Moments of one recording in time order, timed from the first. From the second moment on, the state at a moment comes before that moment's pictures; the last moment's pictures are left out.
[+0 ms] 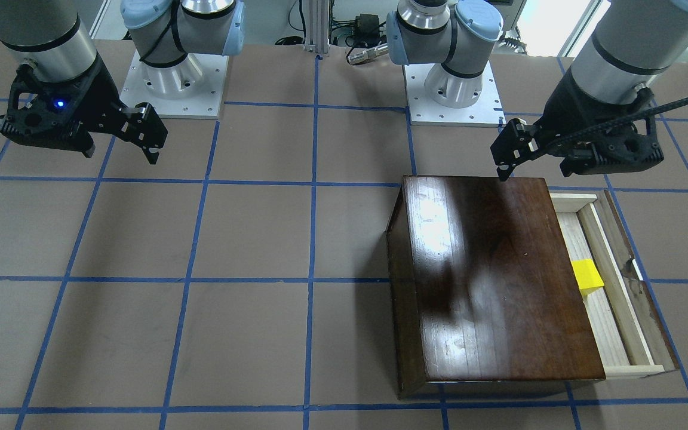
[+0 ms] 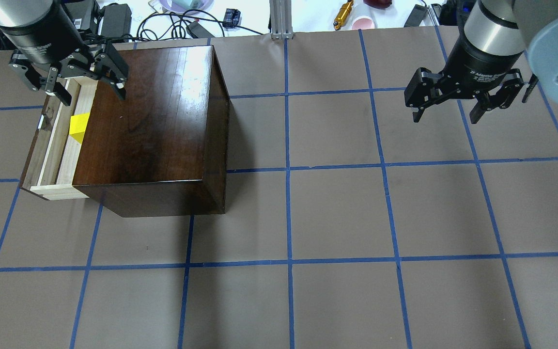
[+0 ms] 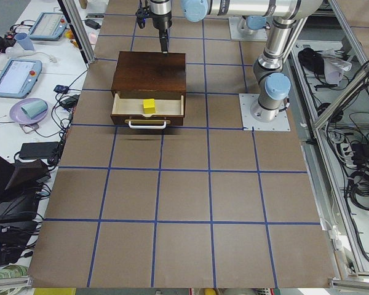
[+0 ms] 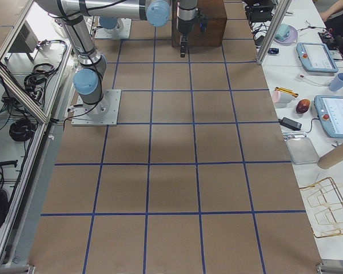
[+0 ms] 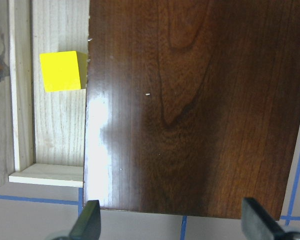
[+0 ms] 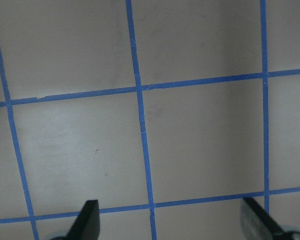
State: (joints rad) left arm -1.48 -1.66 -1.43 -1.64 1.61 0.01; right arm 1.52 -1.59 1.63 -1.60 -1.59 0.04
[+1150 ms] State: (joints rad) left arm -1.50 -1.65 -1.44 -1.60 1.63 0.00; right arm 1.52 -1.59 1.63 -1.60 -1.59 0.04
